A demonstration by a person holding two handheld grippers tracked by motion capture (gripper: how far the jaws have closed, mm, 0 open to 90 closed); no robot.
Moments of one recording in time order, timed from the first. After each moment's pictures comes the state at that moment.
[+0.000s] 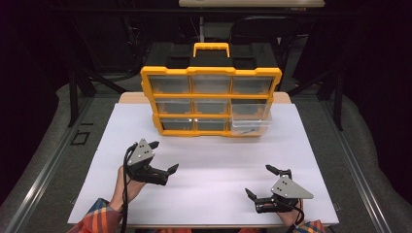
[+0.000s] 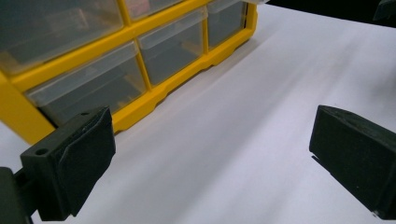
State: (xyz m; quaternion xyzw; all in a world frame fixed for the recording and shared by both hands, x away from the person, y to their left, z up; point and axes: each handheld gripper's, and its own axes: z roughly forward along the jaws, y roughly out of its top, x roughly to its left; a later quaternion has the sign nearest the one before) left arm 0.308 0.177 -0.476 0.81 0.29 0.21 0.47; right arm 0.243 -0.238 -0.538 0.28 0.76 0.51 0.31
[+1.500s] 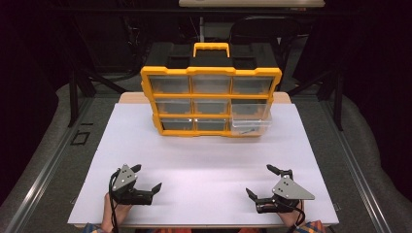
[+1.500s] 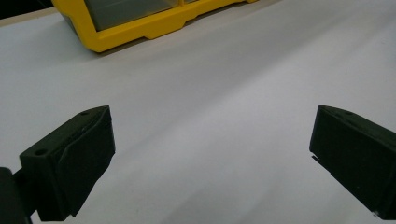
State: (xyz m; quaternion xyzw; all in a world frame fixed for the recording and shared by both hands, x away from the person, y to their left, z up) left arm 0.274 0.226 -0.548 0.79 0.36 0.21 0.46; right arm 0.241 -0.239 -0.536 0.27 0.75 0.51 0.31
